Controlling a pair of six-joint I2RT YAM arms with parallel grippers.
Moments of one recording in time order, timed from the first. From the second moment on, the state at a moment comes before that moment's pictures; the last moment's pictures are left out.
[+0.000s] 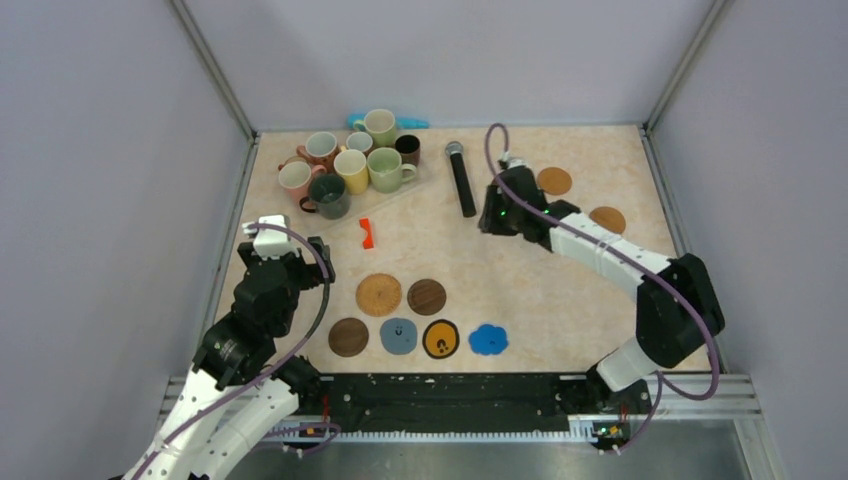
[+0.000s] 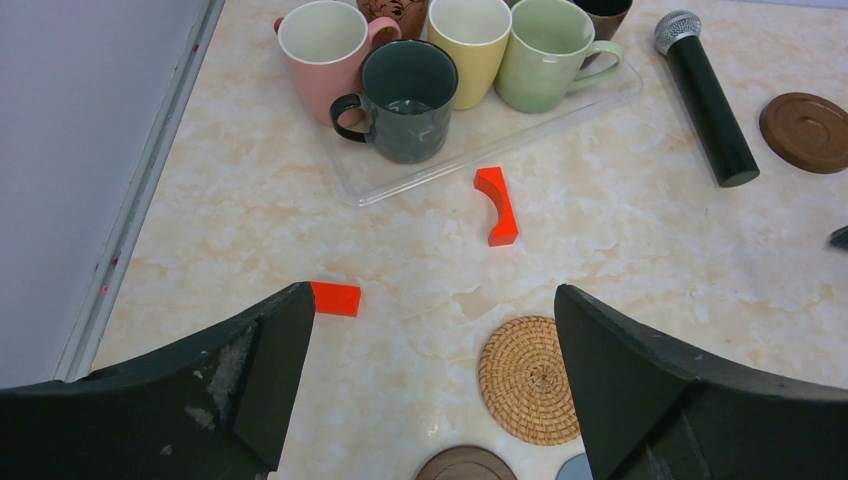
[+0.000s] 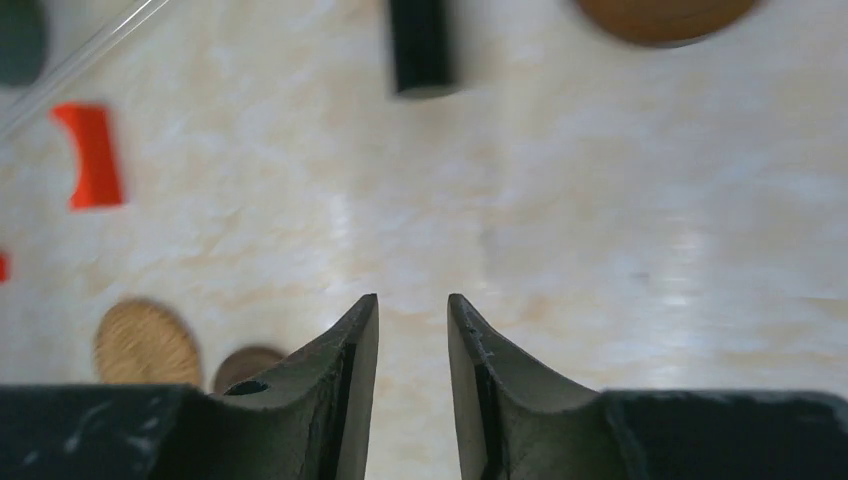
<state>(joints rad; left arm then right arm) -0.55 0.46 0.77 -0.60 -0.55 -0.24 0.62 1.55 1.10 -0.30 0.05 0.54</state>
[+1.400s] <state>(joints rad) -0.55 0.46 0.76 -0.60 -0.54 -0.24 -0.17 1.86 1.21 -0.33 0.02 0.29</state>
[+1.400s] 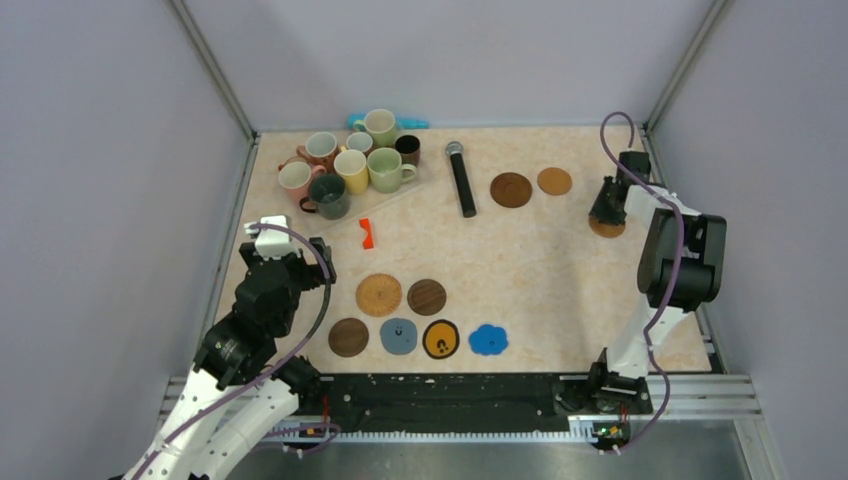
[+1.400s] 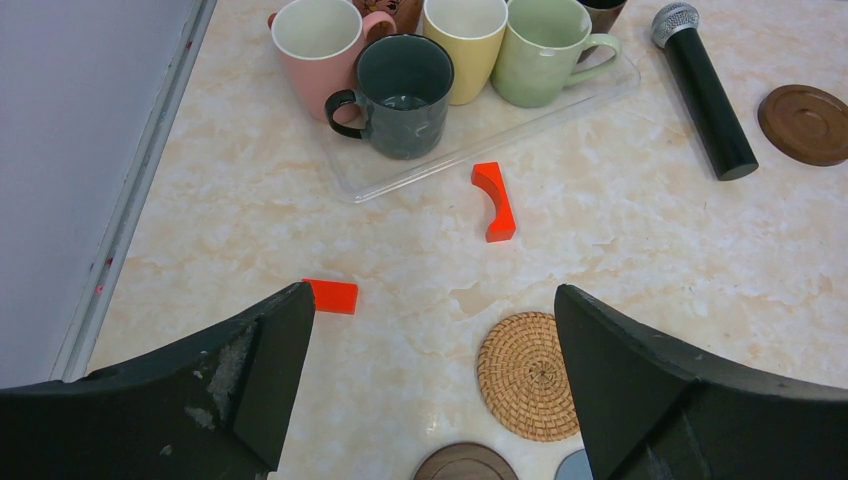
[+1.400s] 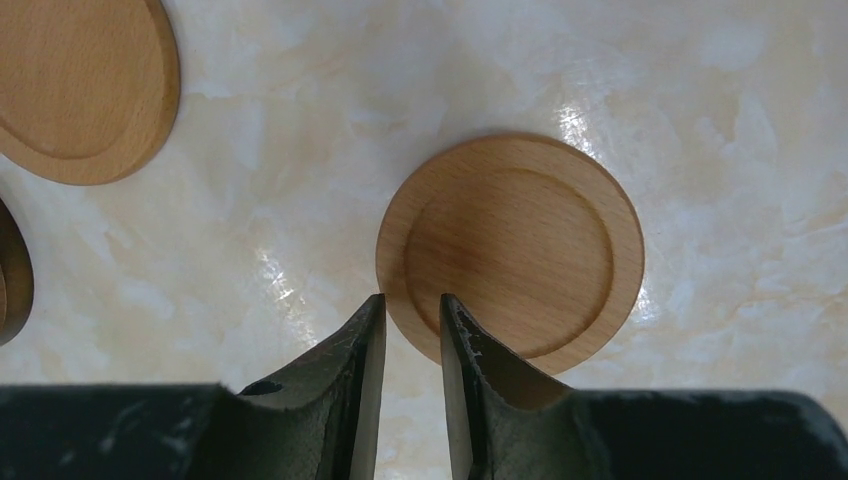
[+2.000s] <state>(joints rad) -0.55 0.46 0.76 -0.60 -0.54 -0.24 -0.16 1.89 1.23 -0.33 0.00 0.25</state>
